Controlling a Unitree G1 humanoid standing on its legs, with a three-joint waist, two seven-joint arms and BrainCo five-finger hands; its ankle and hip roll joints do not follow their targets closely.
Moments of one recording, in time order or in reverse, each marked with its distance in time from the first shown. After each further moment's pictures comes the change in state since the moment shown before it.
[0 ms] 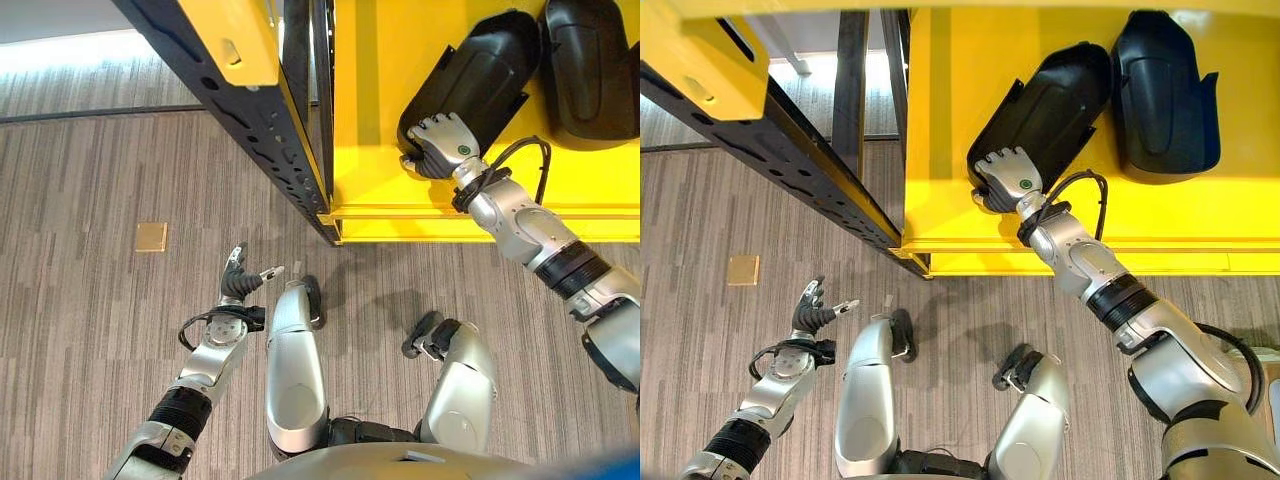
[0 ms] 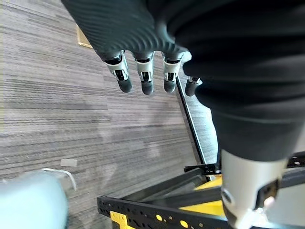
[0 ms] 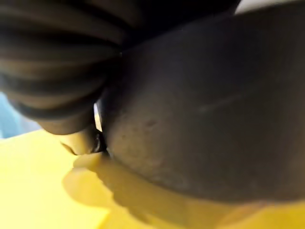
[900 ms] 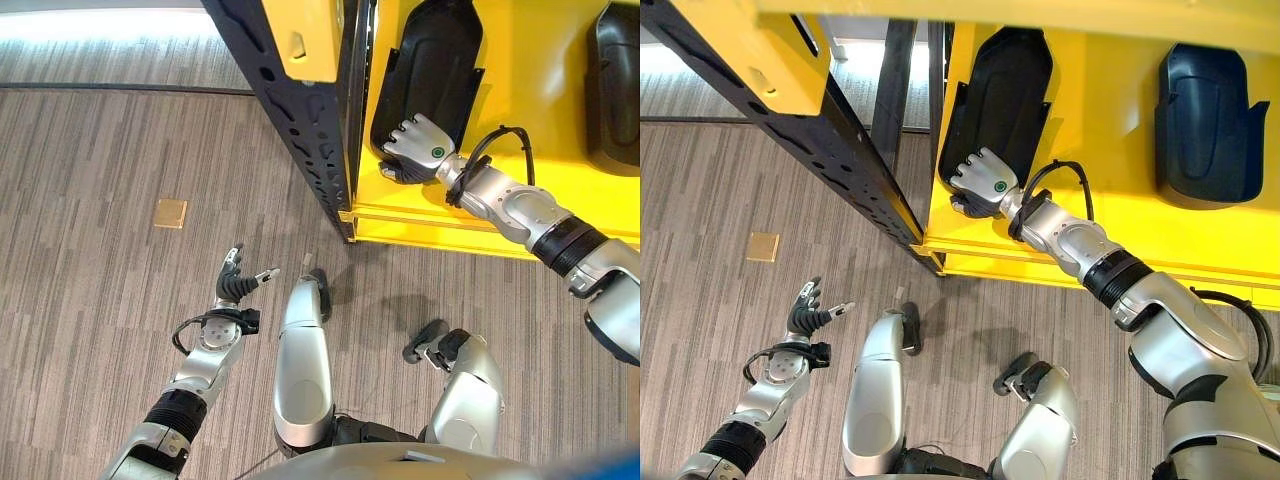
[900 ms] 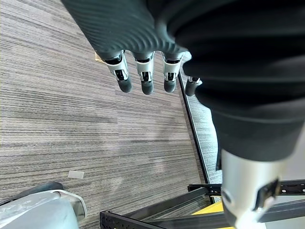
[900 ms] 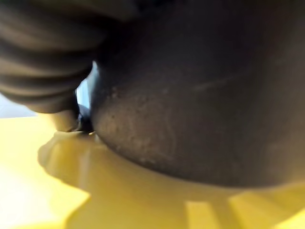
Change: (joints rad) left arm 0.004 0.016 -0.002 0.019 0.000 -0.068 -0.031; right arm -0.136 -0.011 0.167 0.123 -0.129 -0.112 -0.076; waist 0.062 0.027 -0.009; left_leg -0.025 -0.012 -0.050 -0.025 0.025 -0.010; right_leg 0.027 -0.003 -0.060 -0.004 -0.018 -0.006
